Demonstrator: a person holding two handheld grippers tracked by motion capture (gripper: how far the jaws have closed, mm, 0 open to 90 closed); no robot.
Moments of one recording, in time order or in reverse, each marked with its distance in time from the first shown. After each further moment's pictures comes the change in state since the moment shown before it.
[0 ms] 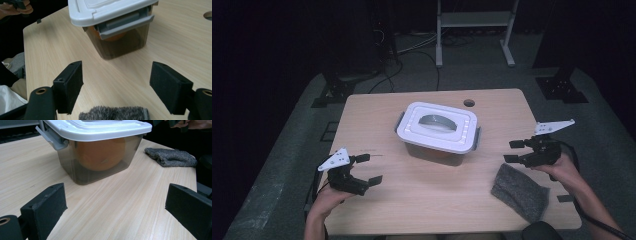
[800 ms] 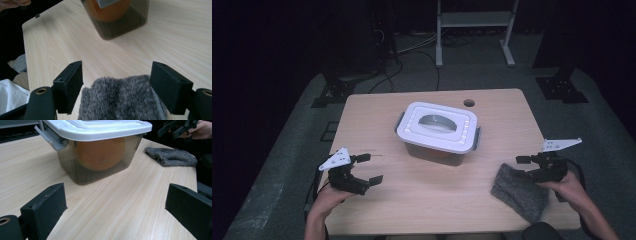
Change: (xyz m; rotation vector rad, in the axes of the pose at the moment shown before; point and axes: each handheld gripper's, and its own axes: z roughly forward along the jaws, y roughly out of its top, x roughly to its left) left arm 0.001 0.000 0.002 0.006 -0.004 0.005; right arm 0.004 -0.052 -0.006 -0.006 -0.006 0.064
